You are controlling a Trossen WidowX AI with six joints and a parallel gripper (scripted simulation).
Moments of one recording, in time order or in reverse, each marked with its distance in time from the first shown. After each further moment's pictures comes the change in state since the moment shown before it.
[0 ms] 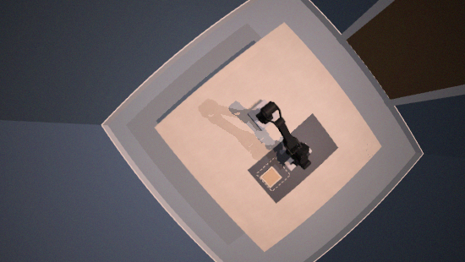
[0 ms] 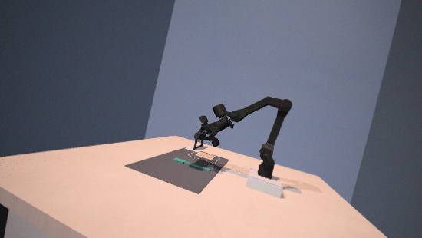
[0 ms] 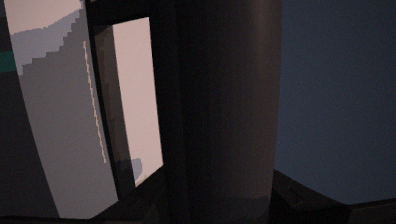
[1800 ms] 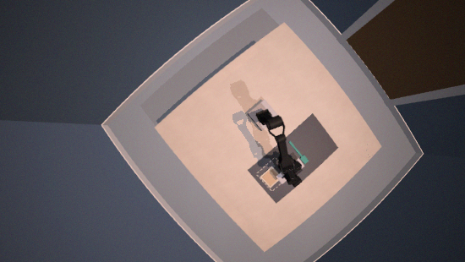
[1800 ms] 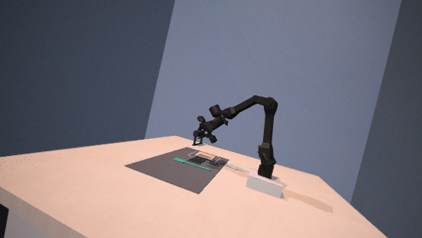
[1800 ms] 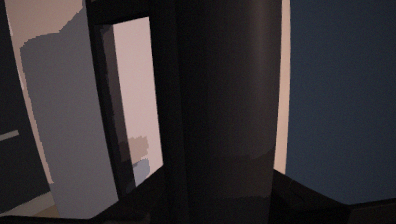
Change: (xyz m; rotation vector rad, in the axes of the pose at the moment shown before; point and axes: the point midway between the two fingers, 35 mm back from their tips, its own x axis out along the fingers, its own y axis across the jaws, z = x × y) arm 0.035 -0.024 -0.109 0.050 0.024 0.073
